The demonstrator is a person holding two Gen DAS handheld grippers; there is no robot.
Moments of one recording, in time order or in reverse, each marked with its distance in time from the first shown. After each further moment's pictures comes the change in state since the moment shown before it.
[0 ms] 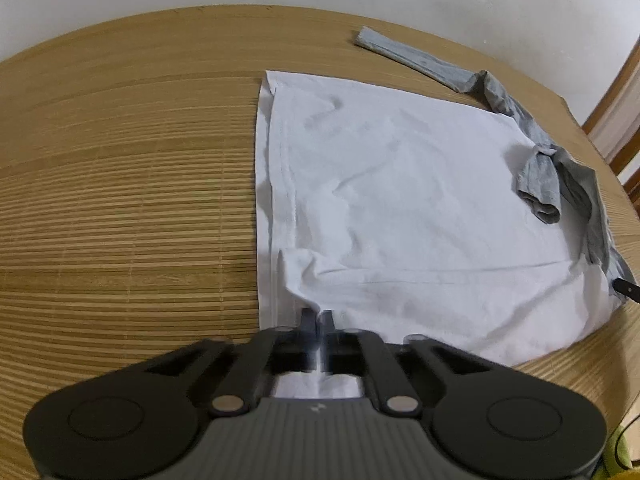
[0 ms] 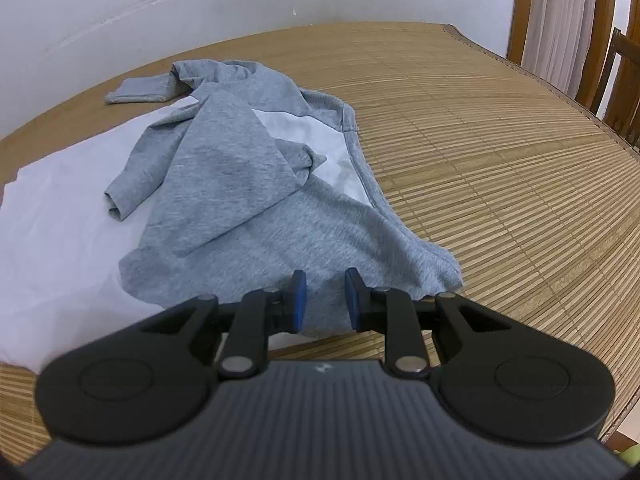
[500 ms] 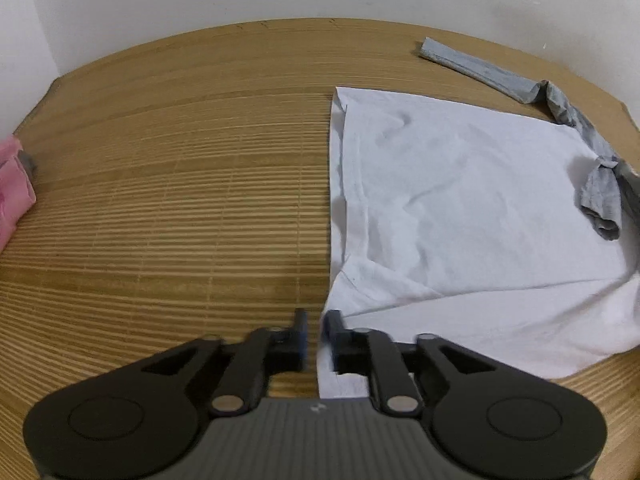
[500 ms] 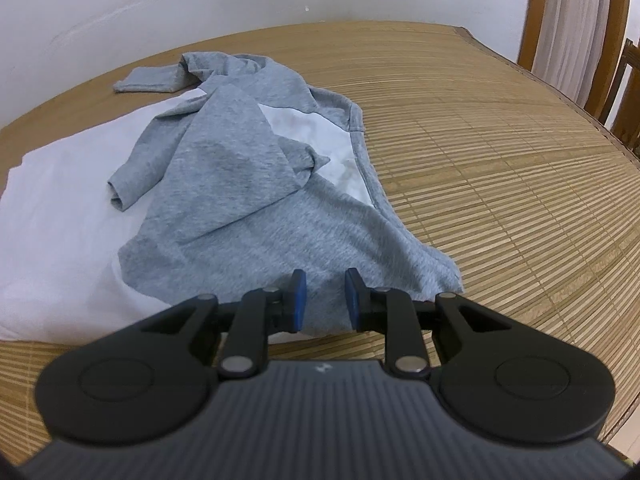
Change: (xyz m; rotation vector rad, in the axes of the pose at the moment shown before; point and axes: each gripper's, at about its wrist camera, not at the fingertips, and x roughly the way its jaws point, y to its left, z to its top) left arm -0.007 0.006 0.006 -0.035 0.001 0.170; right arm 0.001 -0.002 0.003 -0.047 0.012 0.016
